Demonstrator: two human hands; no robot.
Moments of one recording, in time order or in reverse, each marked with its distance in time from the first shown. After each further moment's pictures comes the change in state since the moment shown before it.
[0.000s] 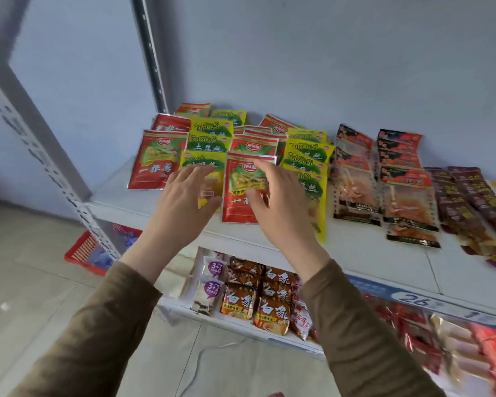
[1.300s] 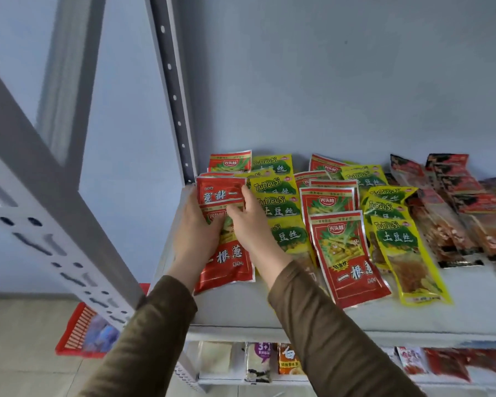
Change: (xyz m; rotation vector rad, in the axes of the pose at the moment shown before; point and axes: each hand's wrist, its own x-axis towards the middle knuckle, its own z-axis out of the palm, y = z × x) left_hand 0.175 -0.259 -0.041 -0.398 -0.063 -0.264; right_hand 0.200 -0.157 0.254 0.572 -0.019 0.558
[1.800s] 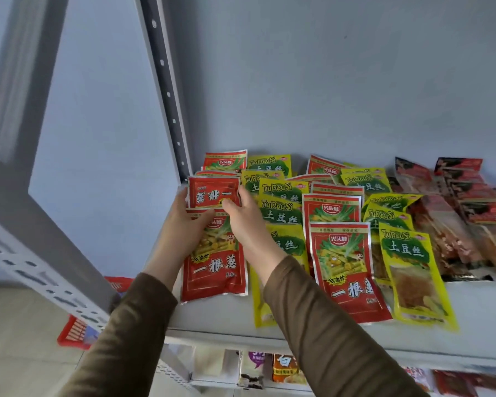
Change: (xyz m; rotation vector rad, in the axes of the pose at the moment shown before) left_hand 0.037 -0.013 -0.012 -0.174 -0.135 -0.116; right_hand 0.025 0.000 0.008 0.254 -0.004 0.134
